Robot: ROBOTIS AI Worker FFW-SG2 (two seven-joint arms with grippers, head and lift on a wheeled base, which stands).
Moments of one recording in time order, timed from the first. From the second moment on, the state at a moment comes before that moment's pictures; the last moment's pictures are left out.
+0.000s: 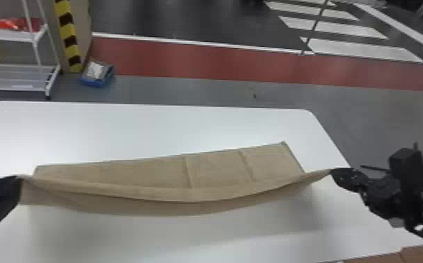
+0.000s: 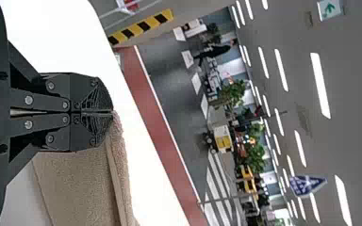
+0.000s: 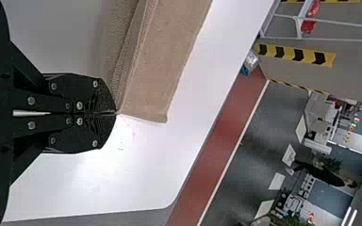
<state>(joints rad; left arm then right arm) 0.64 0.07 0.24 -2.20 -0.16 0.02 -0.46 0.26 -0.32 -0.54 -1.87 0.27 0.40 0.87</state>
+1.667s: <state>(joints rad) 0.29 0.12 0.28 -2.05 -0.34 0.60 -0.69 -0.26 -0.43 -0.13 -1.54 0.47 0.69 1.01</state>
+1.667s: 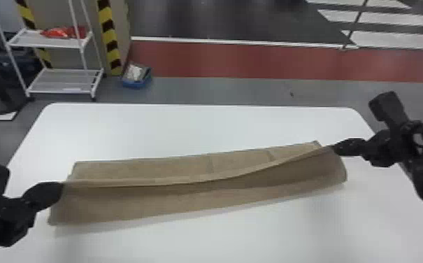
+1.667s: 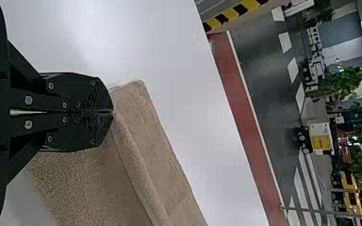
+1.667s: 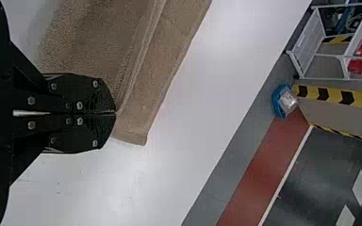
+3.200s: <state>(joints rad) 0.06 0.17 0.21 -1.90 -0.39 0.83 -0.73 -0.48 -0.40 0.04 -1.20 0.59 0.64 0.86</state>
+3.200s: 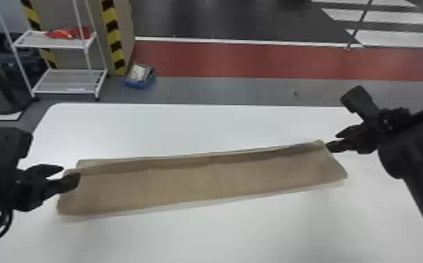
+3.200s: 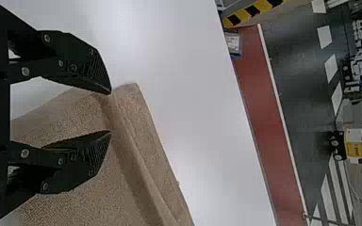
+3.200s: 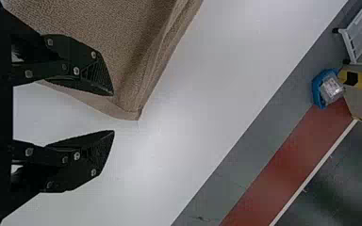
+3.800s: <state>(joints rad) 0.12 0.16 0.25 -1.95 -0.32 0.76 -0.61 -0.39 -0.39 -0.04 -1.32 0.54 0.67 0.85</state>
